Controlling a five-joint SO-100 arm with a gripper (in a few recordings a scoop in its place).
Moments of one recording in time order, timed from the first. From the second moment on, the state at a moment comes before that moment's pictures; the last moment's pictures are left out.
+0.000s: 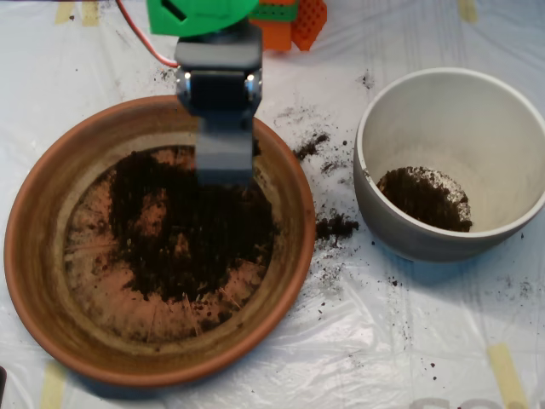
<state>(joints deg) 10.4 92.1 69.1 88.9 -9.1</state>
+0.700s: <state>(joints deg) -19.8 89.8 56.4 93.9 -8.2</state>
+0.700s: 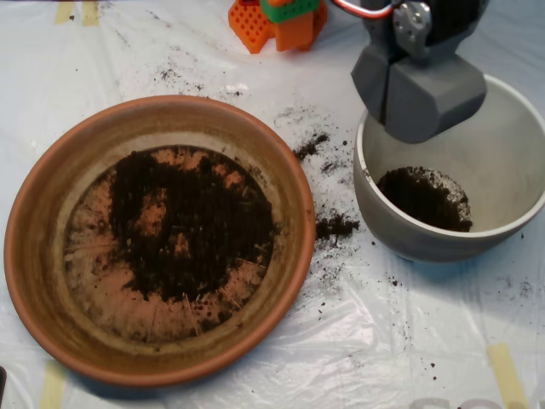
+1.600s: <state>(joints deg) -22.0 93.0 72.7 85.8 -7.2</state>
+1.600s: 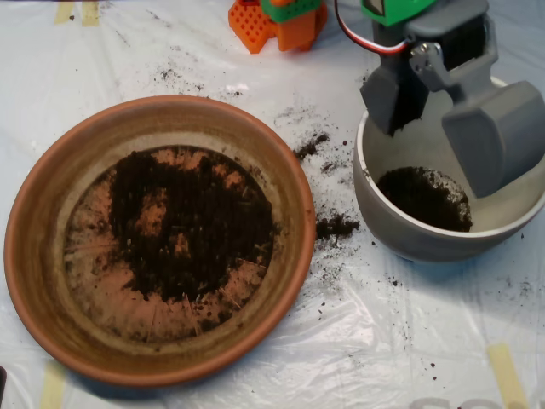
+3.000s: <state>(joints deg) 16.3 95.1 114.7 61.7 -17.7</state>
